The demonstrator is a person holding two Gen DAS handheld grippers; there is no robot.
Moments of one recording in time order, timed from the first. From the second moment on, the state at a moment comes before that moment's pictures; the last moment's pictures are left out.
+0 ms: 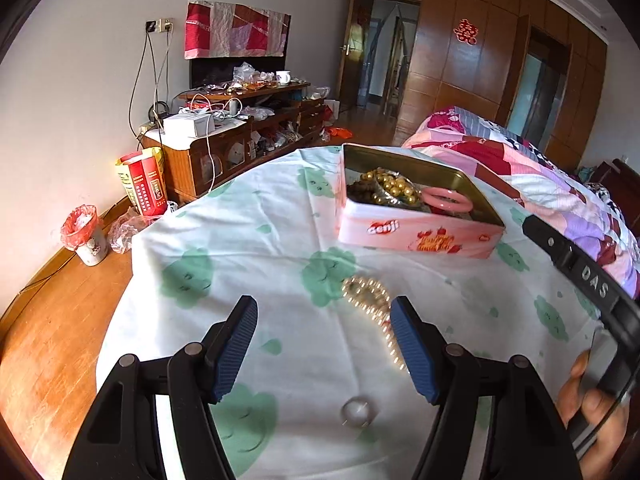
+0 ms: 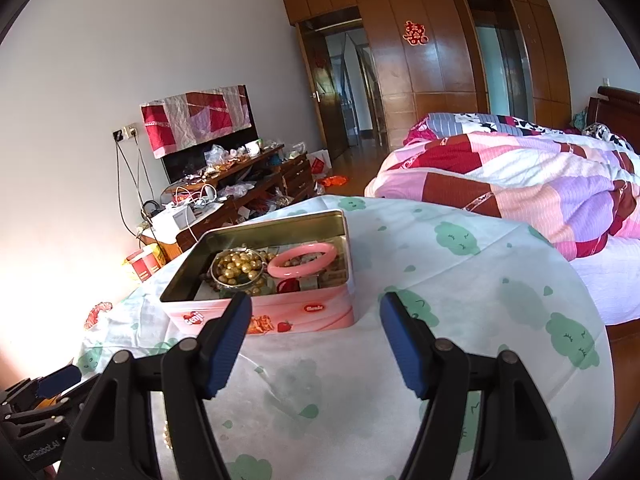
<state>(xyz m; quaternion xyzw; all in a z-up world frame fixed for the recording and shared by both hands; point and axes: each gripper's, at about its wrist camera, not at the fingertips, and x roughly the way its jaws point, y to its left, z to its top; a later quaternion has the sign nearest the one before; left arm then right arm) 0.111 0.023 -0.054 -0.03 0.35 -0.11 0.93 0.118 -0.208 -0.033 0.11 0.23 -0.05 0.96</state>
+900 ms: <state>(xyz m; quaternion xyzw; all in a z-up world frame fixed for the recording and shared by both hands) 0.082 0.003 -0.087 0.07 0.41 -0.20 0.89 0.115 -0.190 -0.049 0.11 0.31 0.04 0.94</state>
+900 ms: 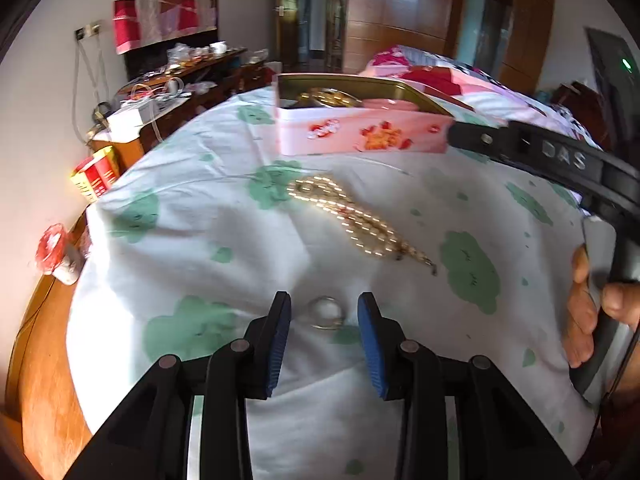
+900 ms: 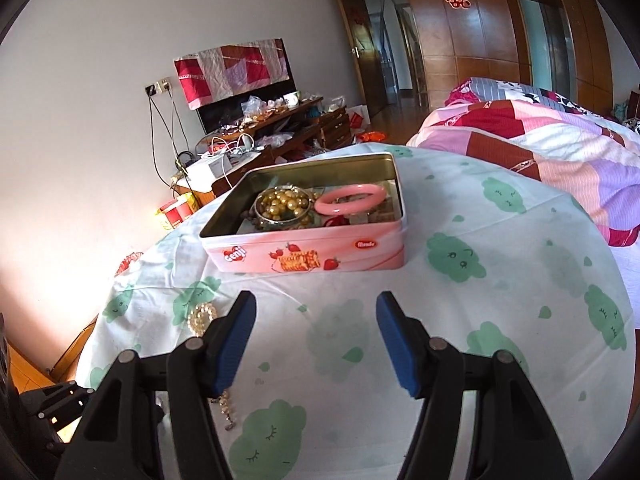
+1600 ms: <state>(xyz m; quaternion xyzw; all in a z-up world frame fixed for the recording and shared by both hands) 0.093 0.045 -0.061 -0.01 0.35 -0.16 0.92 0.139 -0.123 -0.065 0.03 0.40 0.18 0.90</state>
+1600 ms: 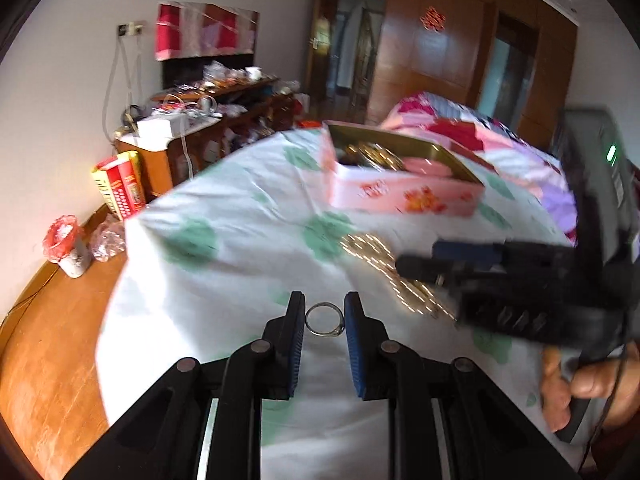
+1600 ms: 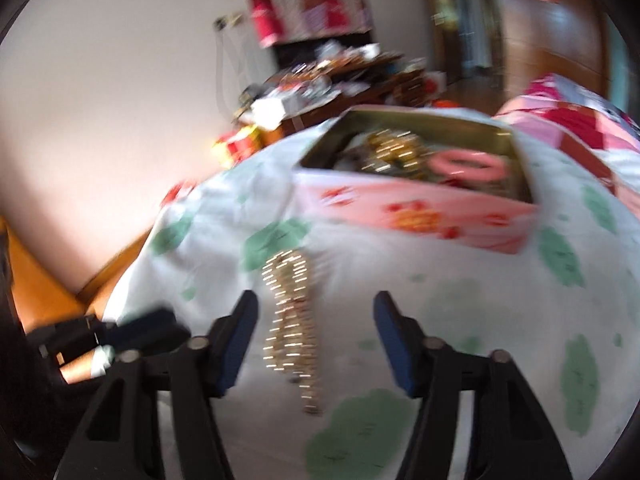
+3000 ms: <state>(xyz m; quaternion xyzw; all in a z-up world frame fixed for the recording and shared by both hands) 0.125 0.001 -0.020 -0.06 0.29 -0.21 0.93 0.128 -0.194 -0.035 0.15 0.29 0.09 0.94</state>
